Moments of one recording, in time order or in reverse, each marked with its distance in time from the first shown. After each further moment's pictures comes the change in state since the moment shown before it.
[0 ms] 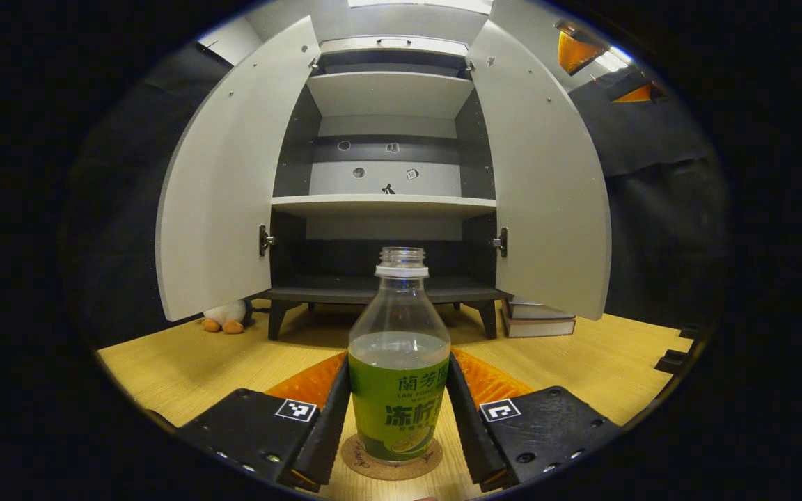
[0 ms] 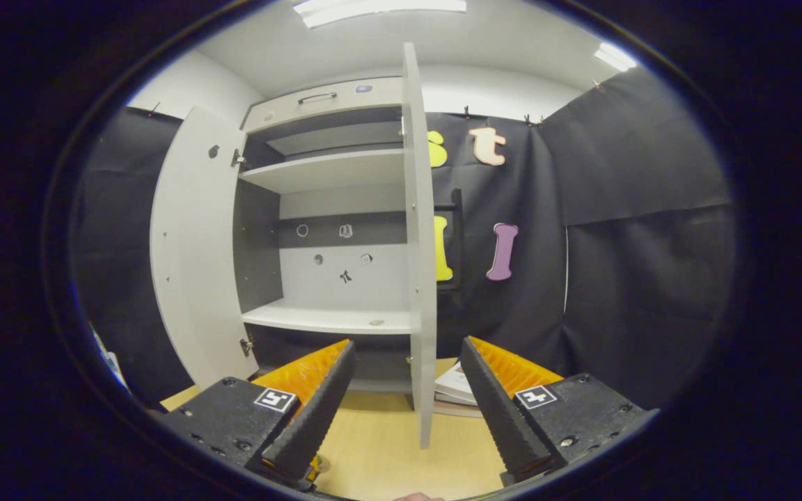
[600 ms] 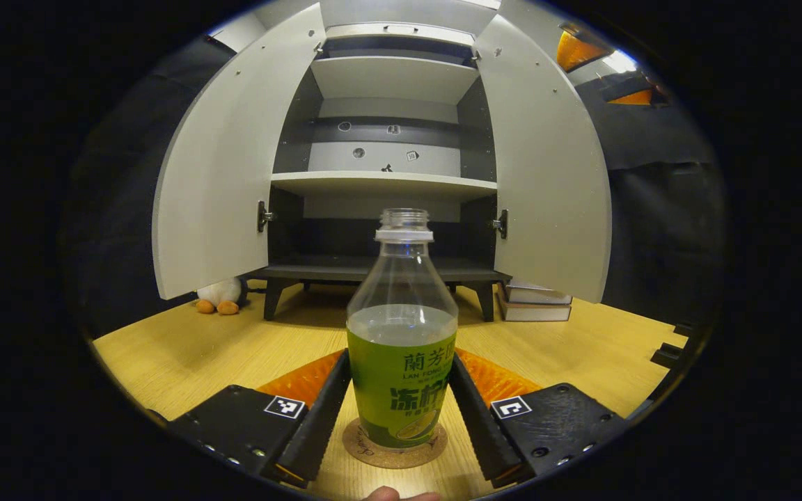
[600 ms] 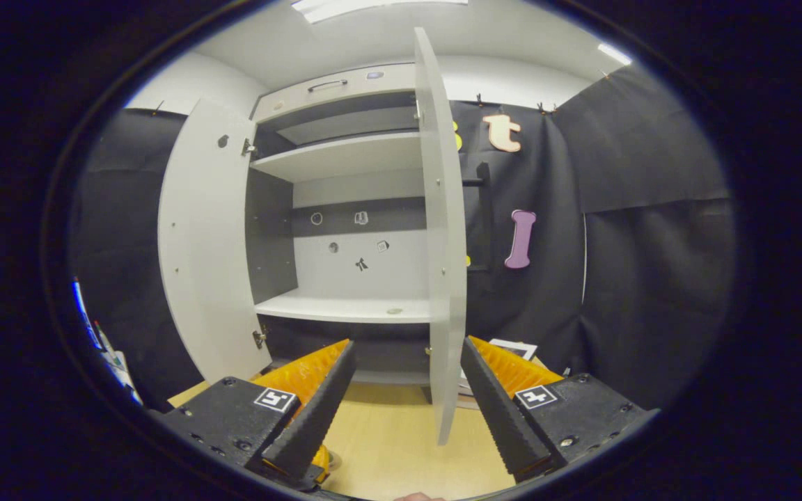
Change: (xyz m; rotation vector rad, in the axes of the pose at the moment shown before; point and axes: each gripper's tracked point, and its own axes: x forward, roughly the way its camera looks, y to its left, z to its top) left arm -0.008 0.001 -0.023 -0.026 0.075 -0.032; right arm 0.015 0.018 -0.017 -0.003 0.045 0.056
